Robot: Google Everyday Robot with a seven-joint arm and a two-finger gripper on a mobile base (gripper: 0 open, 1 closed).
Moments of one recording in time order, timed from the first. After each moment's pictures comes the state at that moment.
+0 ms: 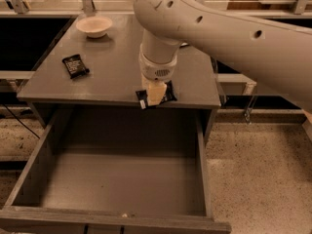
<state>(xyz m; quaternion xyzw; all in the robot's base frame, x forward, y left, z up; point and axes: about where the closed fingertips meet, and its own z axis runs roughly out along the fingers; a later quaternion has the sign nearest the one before) 0.594 0.002 0.835 -0.78 0.60 -0.05 0.14</state>
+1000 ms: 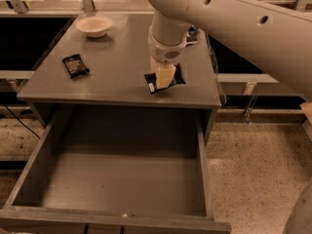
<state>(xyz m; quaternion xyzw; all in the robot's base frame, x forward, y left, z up) 0.631 -0.022 0.866 -0.78 0.60 -0.08 0.16</state>
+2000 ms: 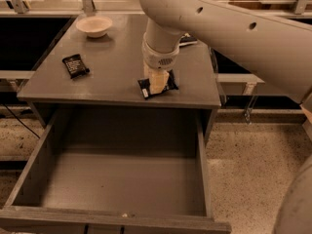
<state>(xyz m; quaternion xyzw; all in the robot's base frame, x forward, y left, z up) 0.631 -0.003 0.845 -0.79 0.58 -0.06 0.16</state>
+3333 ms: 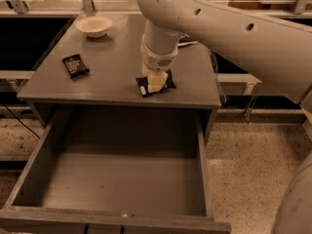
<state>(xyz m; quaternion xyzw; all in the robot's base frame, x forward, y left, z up) 0.631 -0.001 0.843 -0.79 0.58 -0.06 0.16</state>
